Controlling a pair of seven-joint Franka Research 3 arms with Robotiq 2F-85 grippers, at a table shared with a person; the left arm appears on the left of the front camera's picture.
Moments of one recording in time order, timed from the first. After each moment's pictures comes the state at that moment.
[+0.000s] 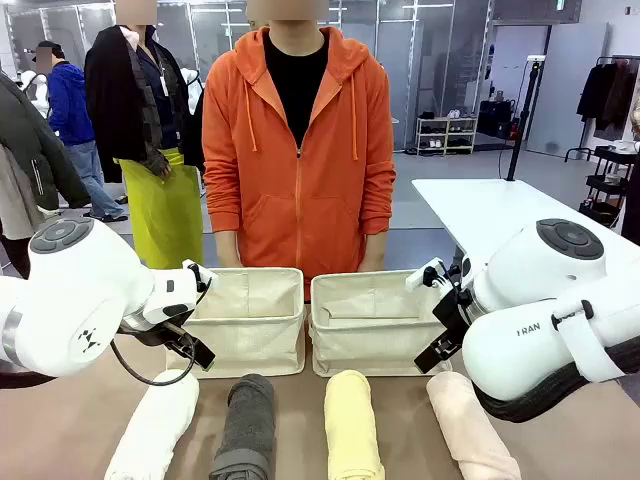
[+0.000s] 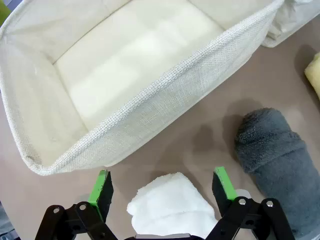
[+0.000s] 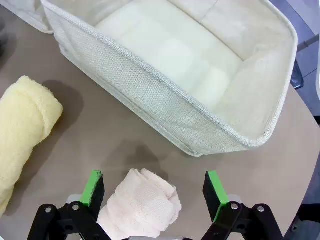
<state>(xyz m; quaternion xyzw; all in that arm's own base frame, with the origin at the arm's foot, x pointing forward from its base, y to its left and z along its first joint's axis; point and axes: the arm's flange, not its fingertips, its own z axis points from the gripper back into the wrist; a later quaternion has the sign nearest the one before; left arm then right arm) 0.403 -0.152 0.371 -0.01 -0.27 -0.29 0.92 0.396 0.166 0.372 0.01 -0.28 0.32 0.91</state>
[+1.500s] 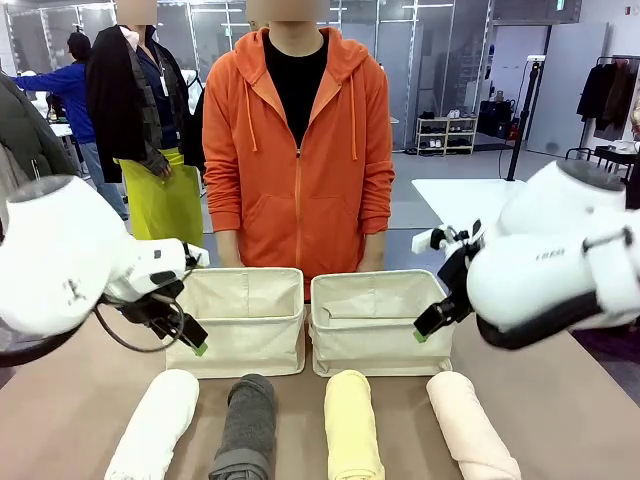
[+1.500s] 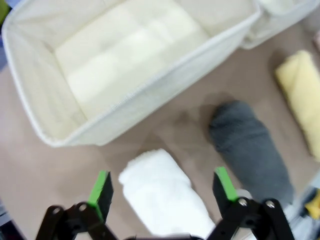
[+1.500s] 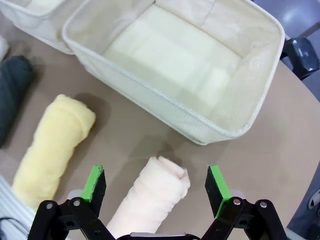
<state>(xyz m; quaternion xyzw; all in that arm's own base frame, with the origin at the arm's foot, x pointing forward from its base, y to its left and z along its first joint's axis) 0.393 -0.139 0.433 -0.07 -0.22 -0.27 0.93 0.401 0.161 0.452 0.08 -0.24 0.28 0.93</state>
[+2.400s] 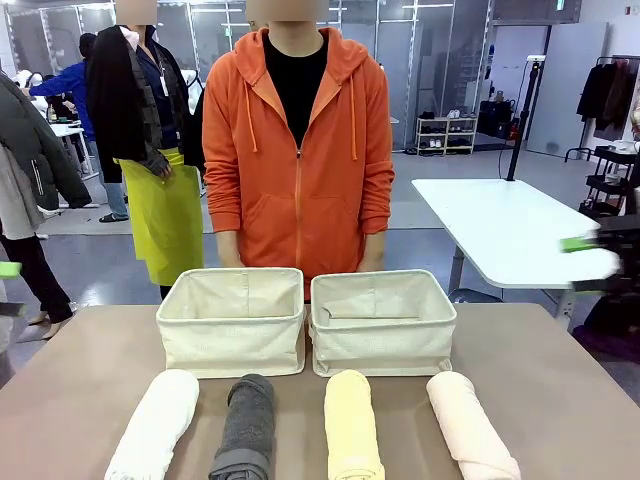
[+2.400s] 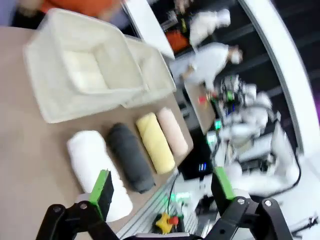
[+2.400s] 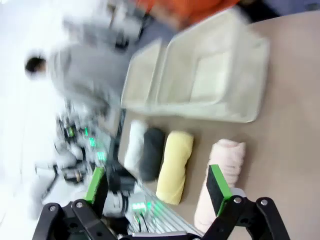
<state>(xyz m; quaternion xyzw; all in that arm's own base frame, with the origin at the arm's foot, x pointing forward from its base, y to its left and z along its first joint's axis) 0.310 0.155 0.452 -0.54 -0.29 -0.03 0.79 0.375 -0.110 0.479 0.53 -0.23 -0.03 0.81</state>
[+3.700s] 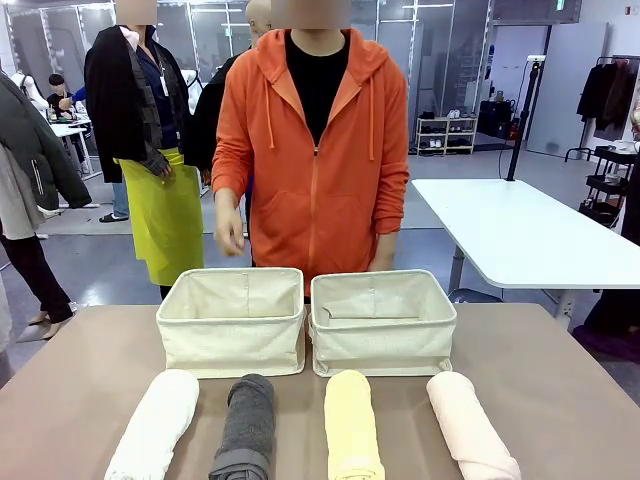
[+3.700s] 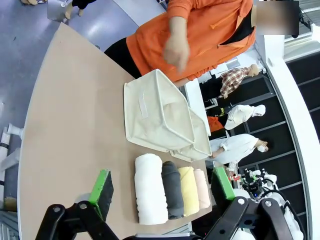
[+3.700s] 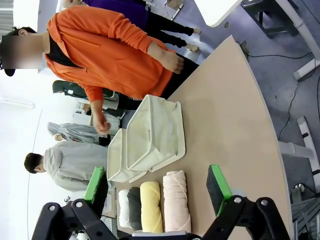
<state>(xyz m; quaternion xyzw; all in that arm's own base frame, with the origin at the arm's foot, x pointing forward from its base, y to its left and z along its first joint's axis) 0.217 0.275 0.431 -0.47 -0.38 0.16 0.78 0.276 -0.278 0.473 0.48 -0.35 -0.24 0.77</state>
